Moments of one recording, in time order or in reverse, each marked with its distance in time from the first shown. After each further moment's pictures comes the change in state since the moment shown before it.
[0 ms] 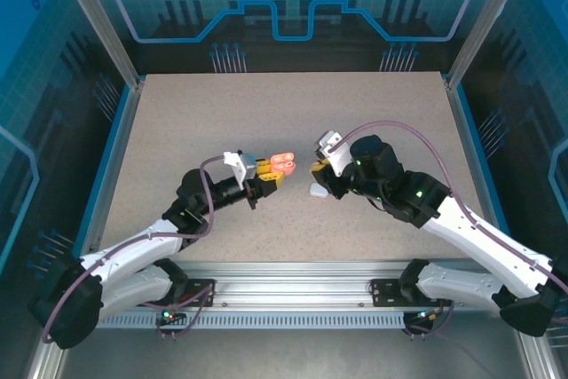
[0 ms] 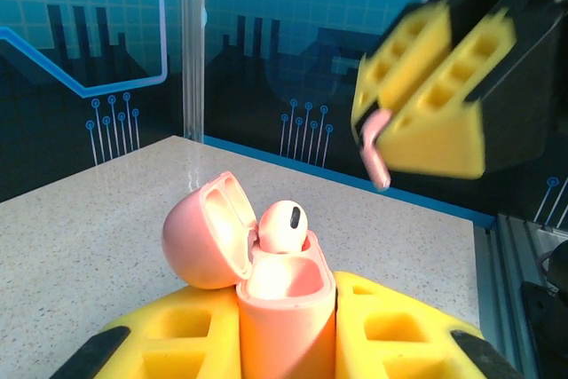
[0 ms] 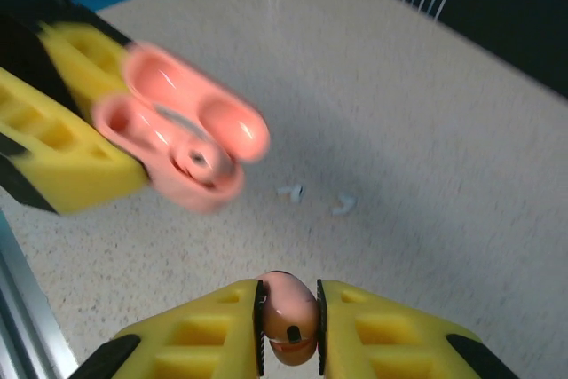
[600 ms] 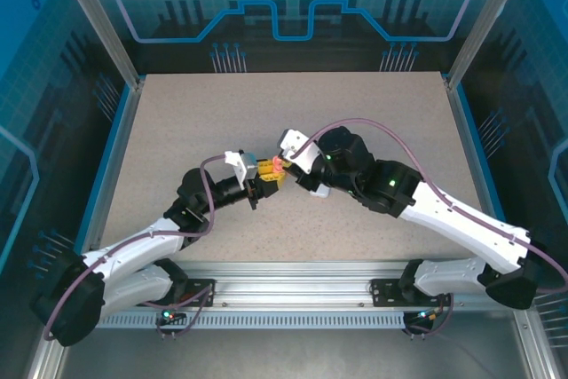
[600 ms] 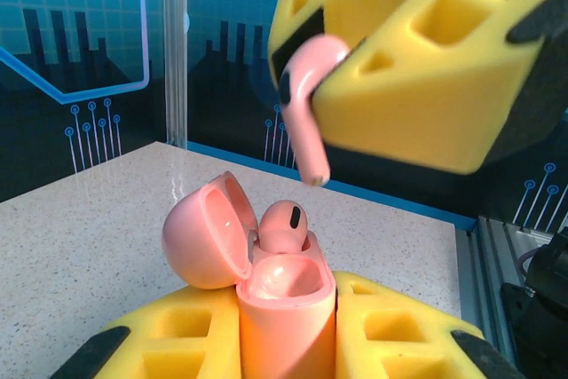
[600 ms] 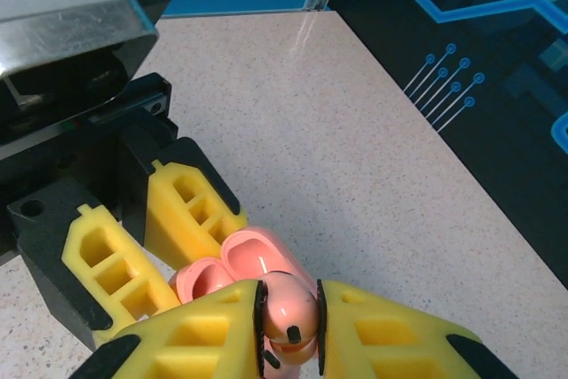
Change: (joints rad) left arm 0.000 0.013 0.005 0.030 0.034 -0.019; right arm 0.124 0.195 0.164 0.063 0.066 -0.227
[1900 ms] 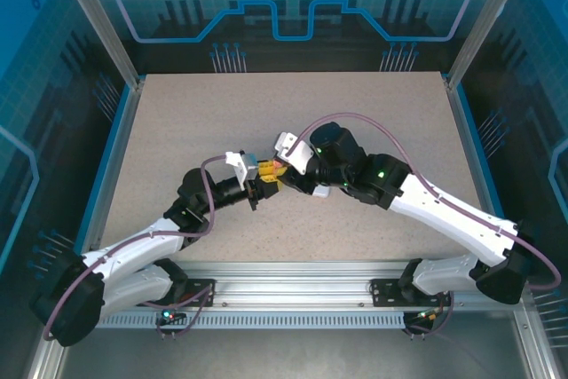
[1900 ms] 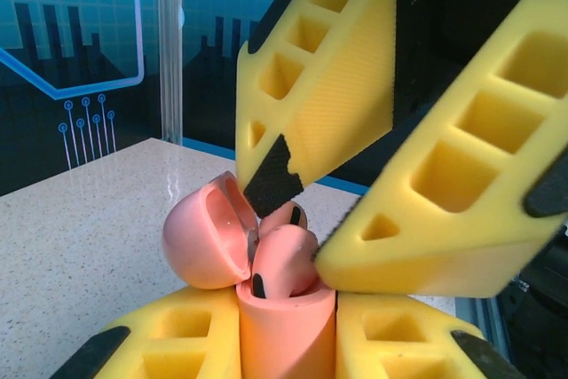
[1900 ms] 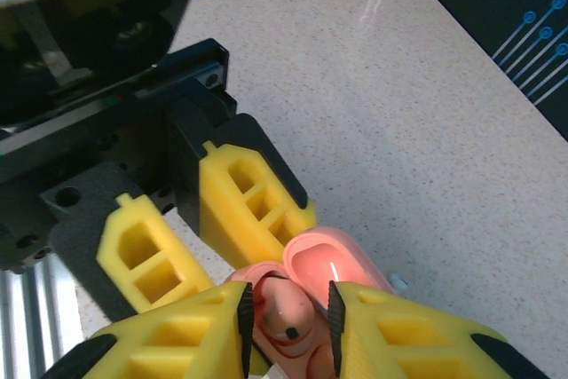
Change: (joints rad) left arm -0.002 -0.002 0.000 -0.009 0.007 0.001; right arm -0.051 0.058 0.016 -0.053 -0.200 0.064
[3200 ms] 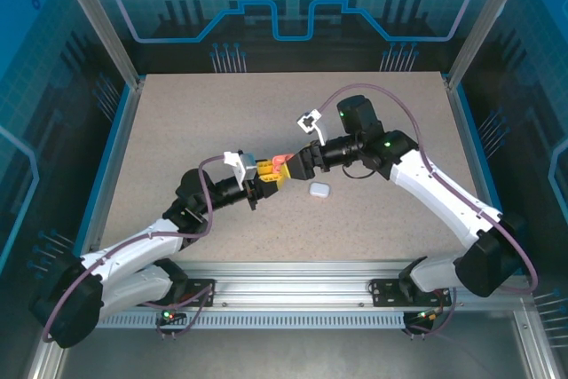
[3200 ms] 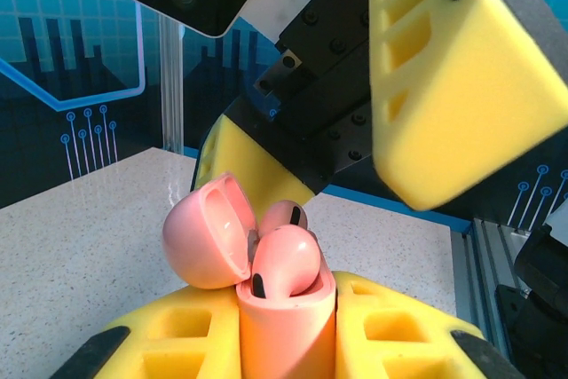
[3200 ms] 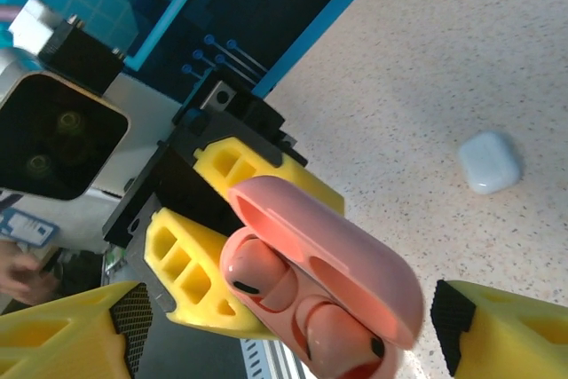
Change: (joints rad) left arm 0.000 -0.012 0.000 0.008 0.000 -0.001; right arm -0.349 0.098 -0.033 0.037 -0.797 0.510
